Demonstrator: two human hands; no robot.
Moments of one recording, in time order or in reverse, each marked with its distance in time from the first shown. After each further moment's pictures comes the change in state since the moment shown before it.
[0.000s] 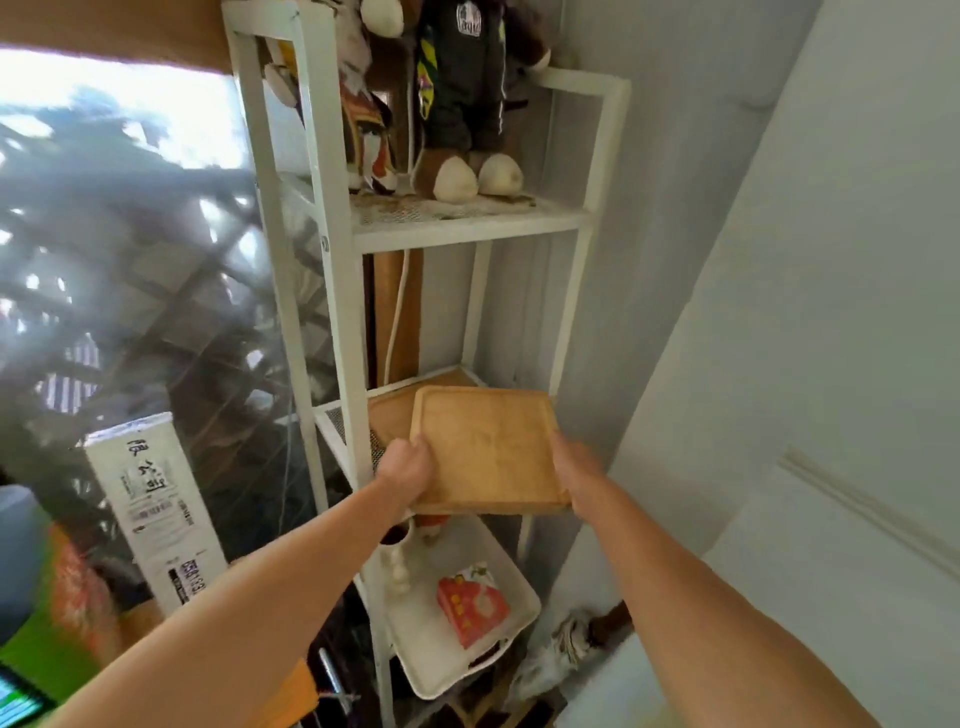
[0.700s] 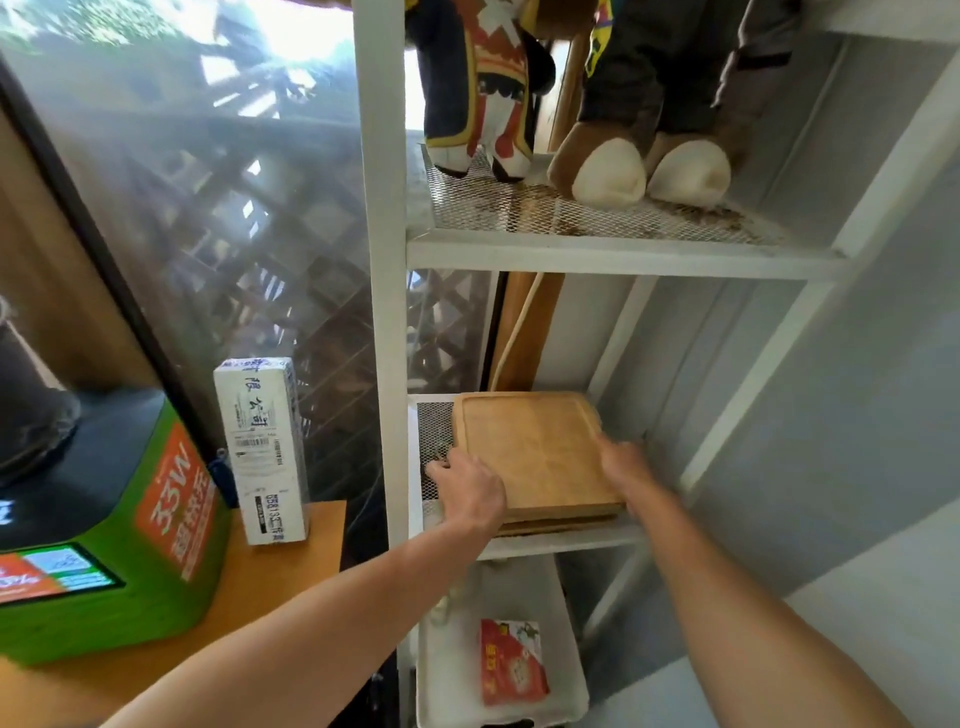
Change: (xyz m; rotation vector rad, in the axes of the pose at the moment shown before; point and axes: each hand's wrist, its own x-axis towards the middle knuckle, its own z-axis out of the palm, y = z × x) left_hand 0.058 0.014 0.040 0.299 0.464 -0.214; right_hand 0.167 -0.061 0.080 -0.362 -0.293 -0.202
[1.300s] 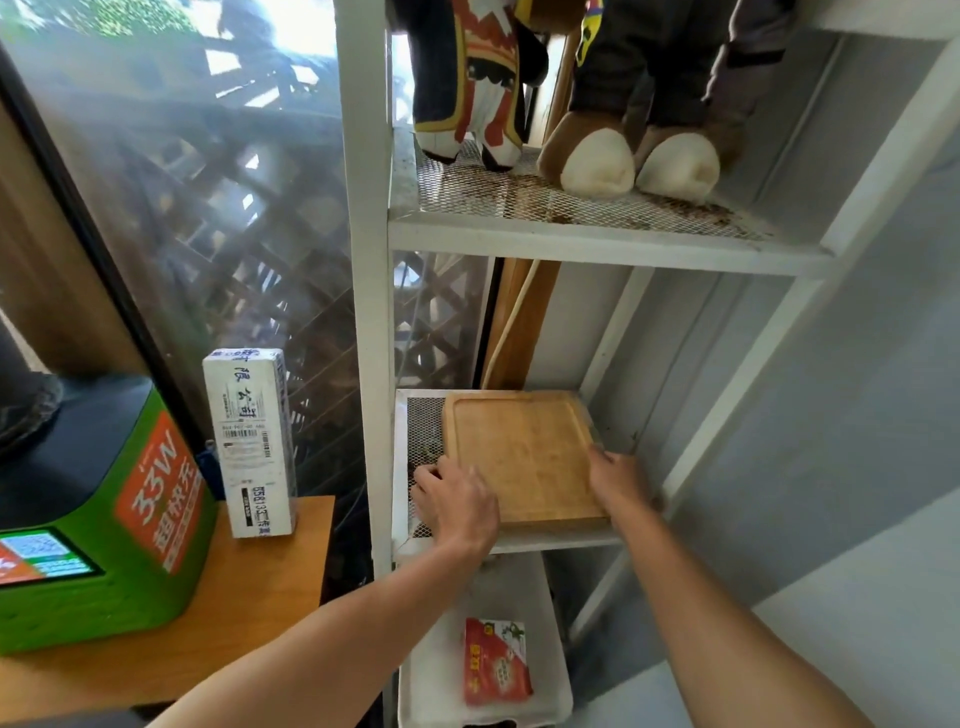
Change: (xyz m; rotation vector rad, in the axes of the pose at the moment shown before) left_hand -0.008 -0.015 0.028 -0.187 0.166 -0.044; right_hand 0.000 0.026 0.004 -0.099 0.118 -0.075
